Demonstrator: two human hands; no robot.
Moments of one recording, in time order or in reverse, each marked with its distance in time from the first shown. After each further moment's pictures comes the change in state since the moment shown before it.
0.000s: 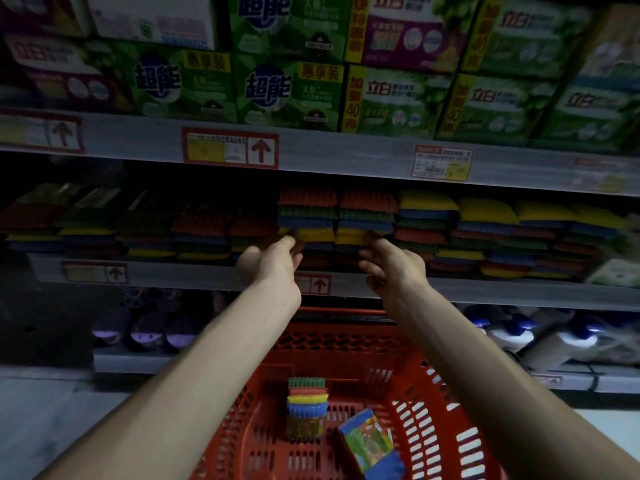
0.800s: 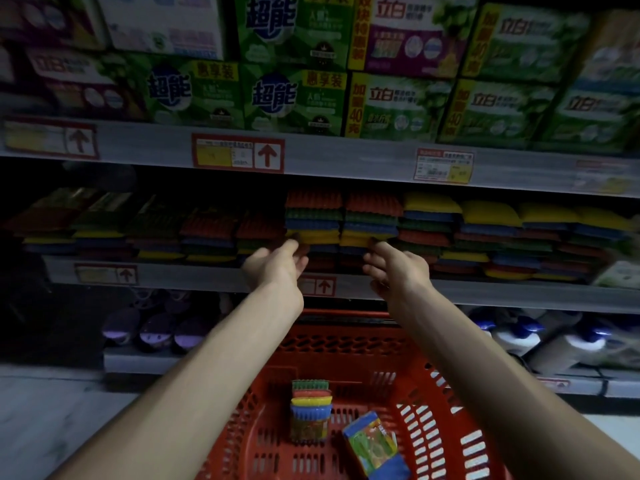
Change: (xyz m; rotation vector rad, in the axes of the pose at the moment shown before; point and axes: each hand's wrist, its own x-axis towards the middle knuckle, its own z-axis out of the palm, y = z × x) left_hand -0.012 0.006 -0.007 -0.033 -0.028 -0.031; right_hand -0.003 0.002 -0.001 -0.043 0.006 -0.020
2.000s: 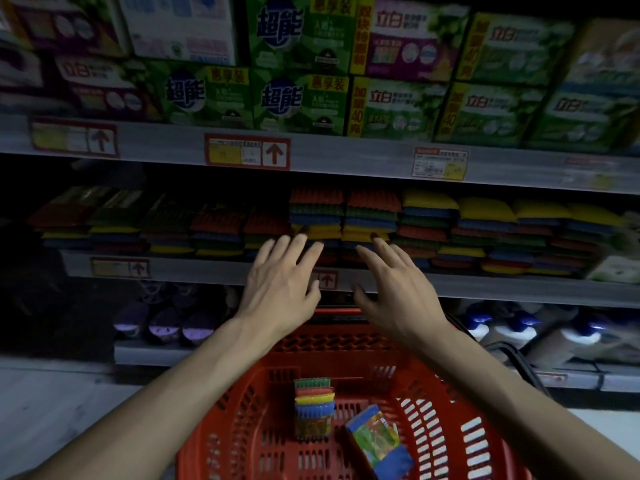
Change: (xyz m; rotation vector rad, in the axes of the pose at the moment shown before) left_hand -0.007 0.000 -0.059 1.828 -0.432 1.302; right_hand -0.036 0.020 -0.037 -1.456 -0.137 -0.939
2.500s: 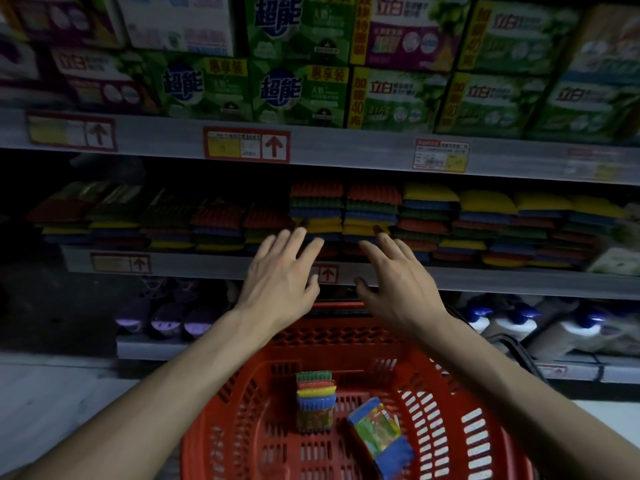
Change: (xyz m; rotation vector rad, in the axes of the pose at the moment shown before) left_hand 0.000 -0.004 0.001 -0.011 -0.022 0.022; right_hand 0.002 -0.001 -0.002 -0.030 -0.046 0.027
